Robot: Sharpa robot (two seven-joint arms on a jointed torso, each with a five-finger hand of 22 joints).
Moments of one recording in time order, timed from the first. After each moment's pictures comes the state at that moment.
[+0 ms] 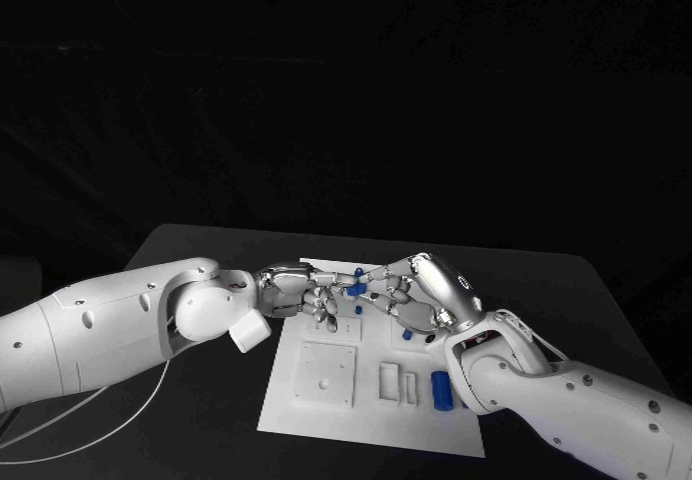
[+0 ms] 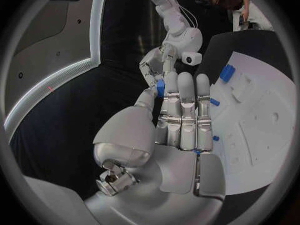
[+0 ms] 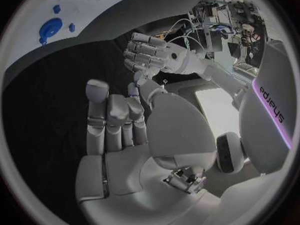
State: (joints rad) left arm 1.30 -0.83 -0.09 1.43 -0.04 0.32 -0.07; left_hand 1.18 0.19 -0.04 -0.13 0.44 1.22 0.07 0.06 0.46 1.44 -0.03 0.35 0.17 1.25 -0.07 0.91 0.30 0.02 0.96 -0.08 0.78 0.36; right arm 0.92 -0.70 0.20 1.59 -1.46 -0.80 0.24; right_hand 1.33 -0.06 0.32 -0.09 0.05 1.30 0.04 0.06 0.06 1.30 -0.04 1.13 1.15 1.44 -0.09 1.04 1.20 0.09 1.46 -0.11 0.57 1.31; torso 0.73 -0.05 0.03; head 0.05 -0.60
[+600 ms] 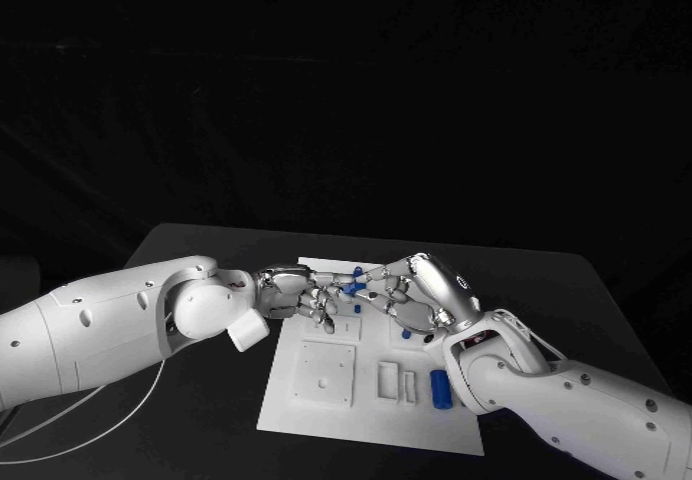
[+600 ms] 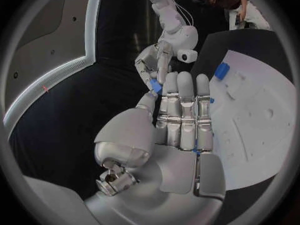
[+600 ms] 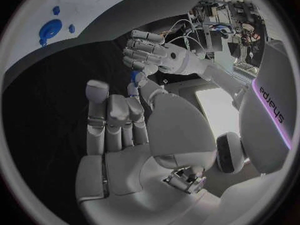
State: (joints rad) left arm 1.30 -0.82 -0.09 1.43 -0.03 0.30 -0.13; left_hand 1.15 0.19 -0.02 -0.11 0.29 1.23 0.03 0.07 0.39 1.41 -0.03 0.34 0.16 1.25 -0.06 0.88 0.27 0.02 0.96 -0.08 0.76 0.34; right arm 0.91 -0.69 0.19 1.59 -1.46 -0.80 0.24; right_hand 1.31 -0.04 0.36 -0.09 0.05 1.29 0.04 0.06 0.07 1.30 -0.04 1.12 1.18 1.44 -0.09 1.04 1.22 0.09 1.46 -0.12 0.59 1.31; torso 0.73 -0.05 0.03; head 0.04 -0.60
